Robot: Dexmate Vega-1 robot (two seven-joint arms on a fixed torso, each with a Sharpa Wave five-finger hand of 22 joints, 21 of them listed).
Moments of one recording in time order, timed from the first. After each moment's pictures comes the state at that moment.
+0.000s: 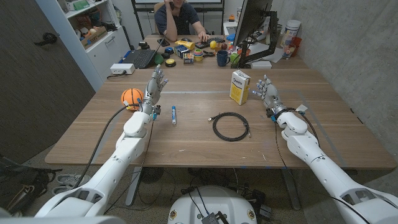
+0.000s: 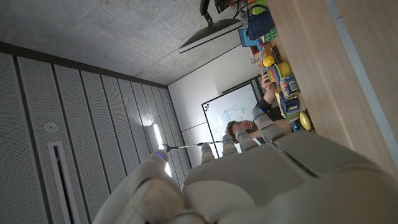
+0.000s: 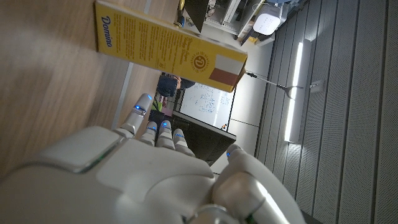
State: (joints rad) left arm 0.83 0.34 0.21 -1.20 -0.35 -0.51 -0.05; left_hand 0.07 0.02 0.25 0.11 0.31 -0.15 -0.22 0.19 0.18 -0.14 -0.06 0.19 0.18 -0.12 -0.02 0.22 0.18 0.05 0.10 0.25 0.18; right arm -0.86 -0.40 -0.23 -1.27 0.54 0.25 0.12; right_hand 0.01 0.07 0.23 0.18 0.27 -0.09 0.10 0.19 0.18 -0.02 0.12 0.19 0.19 -0.17 0.08 0.31 0.19 -0.17 0.03 1.01 0.17
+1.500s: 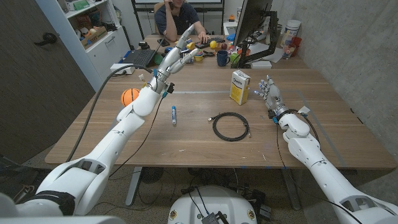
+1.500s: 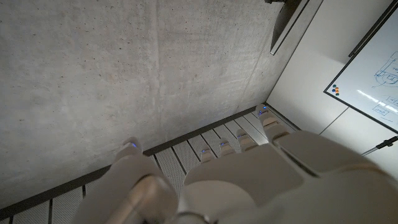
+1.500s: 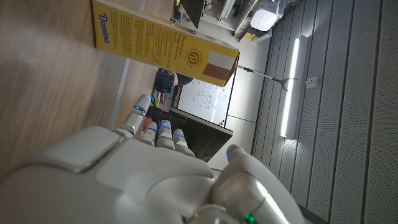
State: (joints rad) left arm 0.64 0.39 0.30 -1.24 0.39 -0.88 0.19; left_hand 0.24 -0.09 0.22 -0.02 0.34 -0.17 -0.22 0.19 0.18 -0.17 -0.12 0.17 0.18 -0.16 -0.02 0.20 0.18 0.07 0.16 0.20 0.17; right arm -0.91 -0.36 -0.16 -1.33 0.50 0.24 0.14; right_hand 0.01 0.07 0.23 0.18 0.27 -0.09 0.10 0.19 0.18 -0.02 0.12 0.19 0.19 -0.17 0.08 0.31 0.19 -0.17 0.03 1.00 0.17
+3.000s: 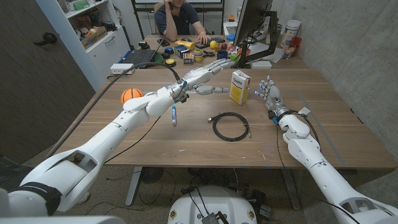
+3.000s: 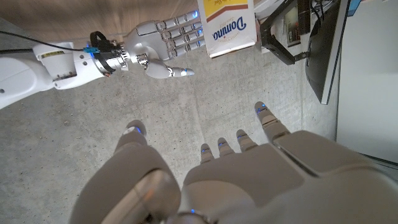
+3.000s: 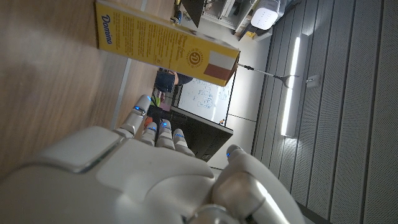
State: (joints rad) left arm 0.57 0.52 0.56 -1.37 0.77 -0.70 0.20; left_hand 0.37 -0.06 0.23 -0.10 0.37 -0.17 -0.22 0.20 0.18 -0.17 -0.15 0.19 0.18 -0.15 -0.04 0.21 0.18 0.11 0.12 0.19 0.17; right arm -0.92 -0.35 -0.15 -1.33 0.49 0.24 0.13; right_hand 0.01 0.07 0.22 0.18 0.27 -0.09 0.10 0.19 0.18 -0.02 0.12 0.19 0.19 -0.17 0.08 0.30 0.19 -0.17 0.03 0.98 0.17
